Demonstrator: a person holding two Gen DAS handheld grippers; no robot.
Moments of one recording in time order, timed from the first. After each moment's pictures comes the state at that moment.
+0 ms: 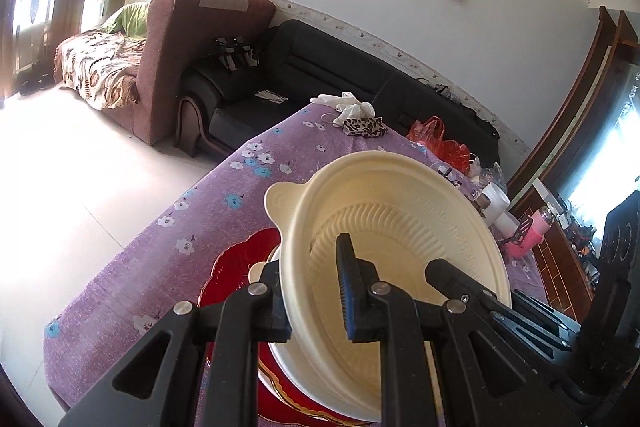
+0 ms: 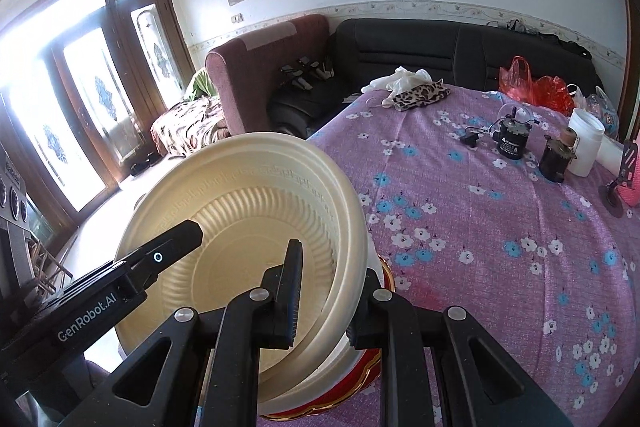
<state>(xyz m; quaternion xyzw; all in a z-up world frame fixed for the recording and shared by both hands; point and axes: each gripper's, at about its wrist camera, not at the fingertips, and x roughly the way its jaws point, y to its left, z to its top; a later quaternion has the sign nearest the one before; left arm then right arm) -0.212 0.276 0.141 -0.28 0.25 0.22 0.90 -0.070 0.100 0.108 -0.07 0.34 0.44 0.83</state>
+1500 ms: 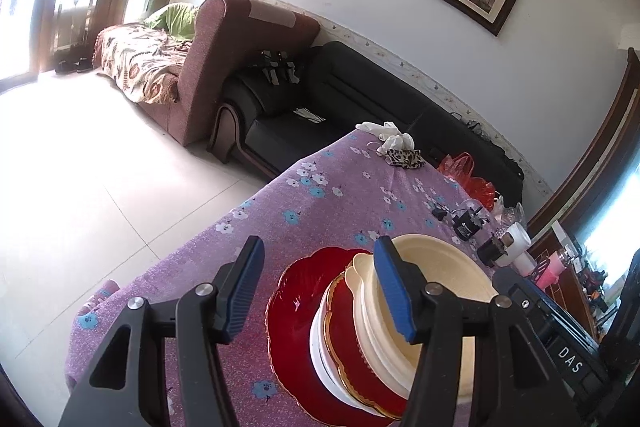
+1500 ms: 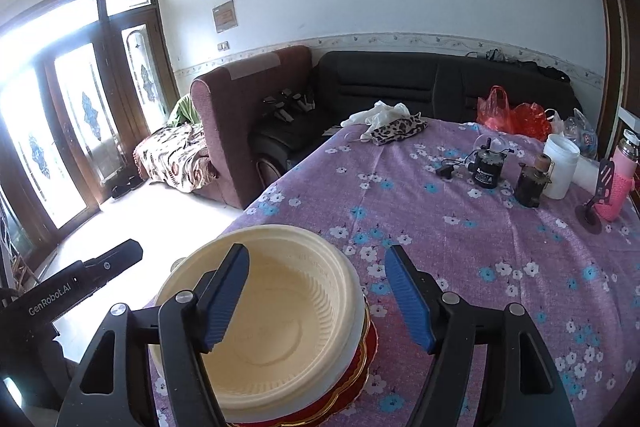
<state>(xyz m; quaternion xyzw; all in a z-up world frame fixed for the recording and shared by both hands) -0.258 0.301 0.139 -0.30 0.21 0.29 0.88 -0.074 0.091 0.122 -0.05 0.28 0.41 0.87</state>
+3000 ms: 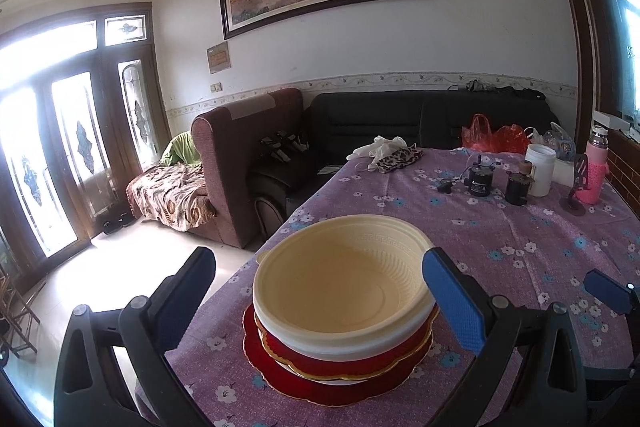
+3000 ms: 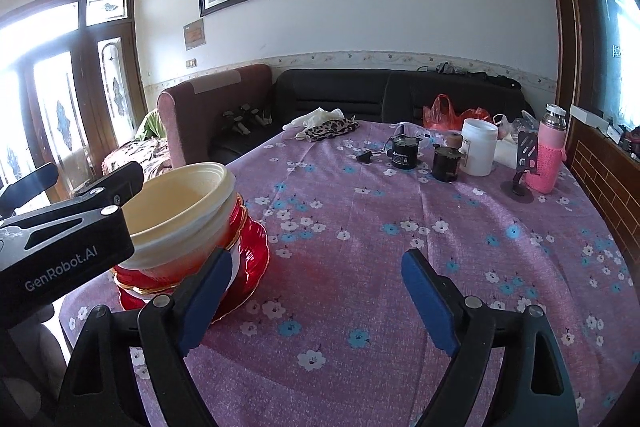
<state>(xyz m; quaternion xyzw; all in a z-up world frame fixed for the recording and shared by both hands) -0.212 0.132 0.168 -0.01 0.22 0.37 0.91 -0.108 -0.042 0.093 -0.05 0.24 0.35 0.90</state>
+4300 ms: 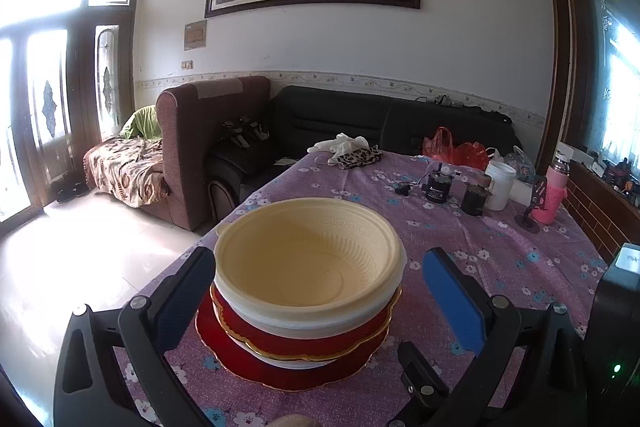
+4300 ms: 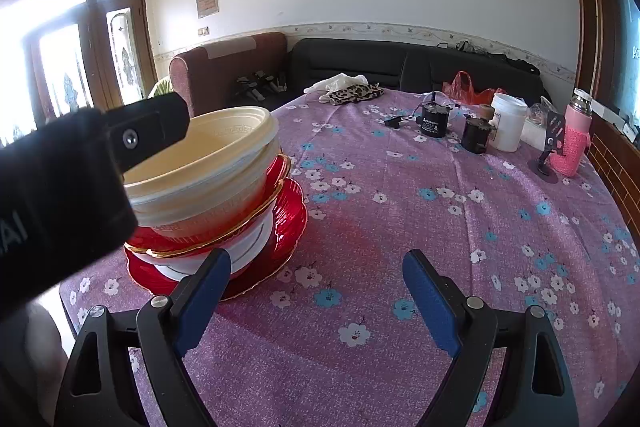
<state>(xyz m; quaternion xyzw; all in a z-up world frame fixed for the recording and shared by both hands) -0.228 0.138 0.158 -0.09 0.19 0.30 0.93 -0.124 -0.004 0.063 -0.09 0.28 0.37 0.88</state>
